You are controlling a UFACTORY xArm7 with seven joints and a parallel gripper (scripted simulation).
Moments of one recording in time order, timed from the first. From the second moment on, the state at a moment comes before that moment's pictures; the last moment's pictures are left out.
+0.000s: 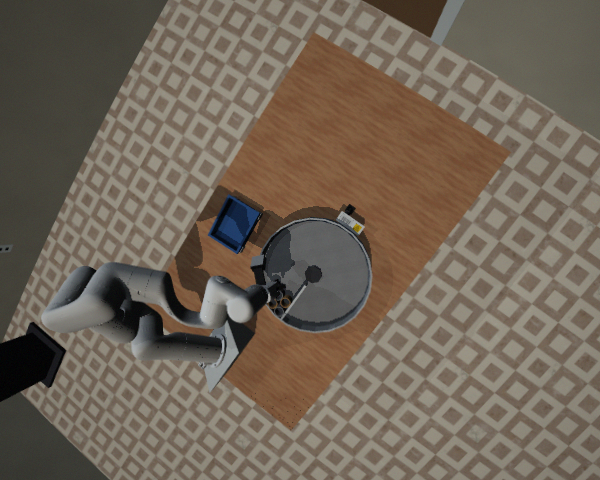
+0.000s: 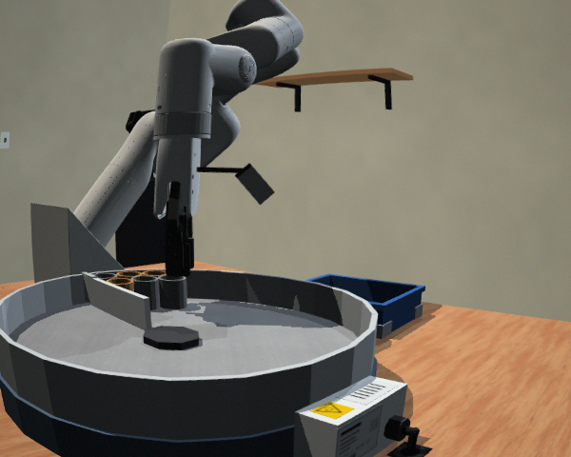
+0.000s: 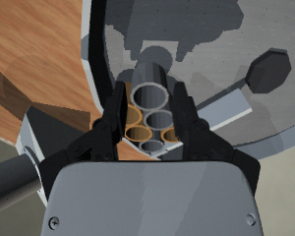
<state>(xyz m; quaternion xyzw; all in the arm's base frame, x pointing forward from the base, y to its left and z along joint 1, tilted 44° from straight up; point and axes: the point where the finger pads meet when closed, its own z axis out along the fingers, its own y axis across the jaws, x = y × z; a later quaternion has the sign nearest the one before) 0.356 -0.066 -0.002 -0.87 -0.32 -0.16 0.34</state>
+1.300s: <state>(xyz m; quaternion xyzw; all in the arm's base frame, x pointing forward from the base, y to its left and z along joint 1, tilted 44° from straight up) 0.357 -0.056 -0.012 -0.87 -0.32 -0.16 0.34</state>
